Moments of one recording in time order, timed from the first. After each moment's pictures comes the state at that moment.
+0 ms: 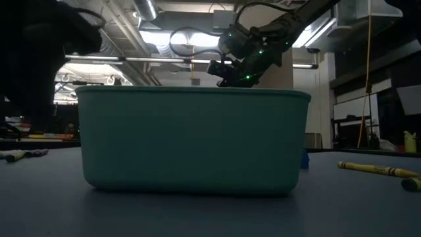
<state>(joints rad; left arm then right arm) -0.60 1.61 1.02 -1.03 -0.32 -1.91 -0.30 1.89 1.27 -0.18 -0.04 -0.55</state>
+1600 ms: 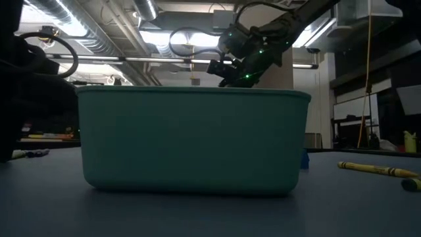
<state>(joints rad) -0.66 1.84 1.02 -1.10 -0.22 -2.30 -0.30 1.88 1.27 -0.19 -0.04 -0.48</state>
